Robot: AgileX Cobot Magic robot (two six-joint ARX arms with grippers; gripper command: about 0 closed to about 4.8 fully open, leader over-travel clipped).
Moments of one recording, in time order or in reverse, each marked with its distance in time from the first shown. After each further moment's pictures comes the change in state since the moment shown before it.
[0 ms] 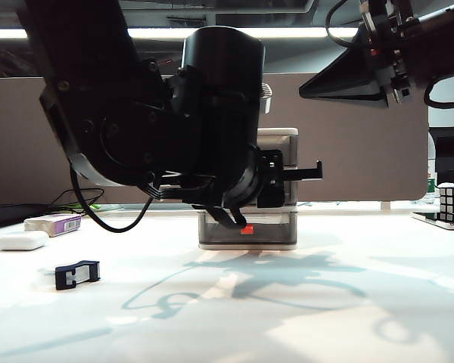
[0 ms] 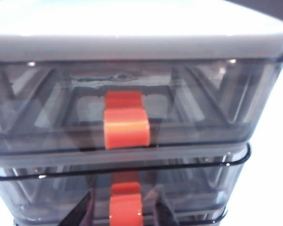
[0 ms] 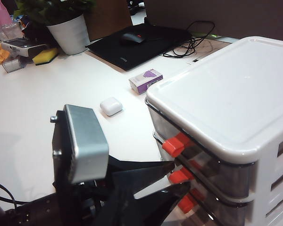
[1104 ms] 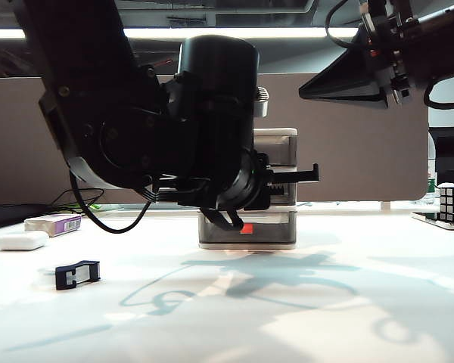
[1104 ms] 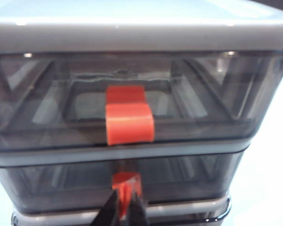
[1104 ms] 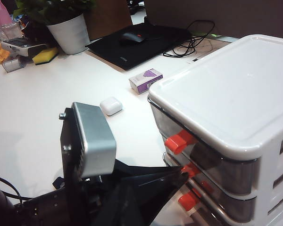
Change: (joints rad) left arm 0.020 0.006 0.002 0.000 0.034 -0.003; right arm 0.001 0.001 0.000 0.000 0.000 0.000
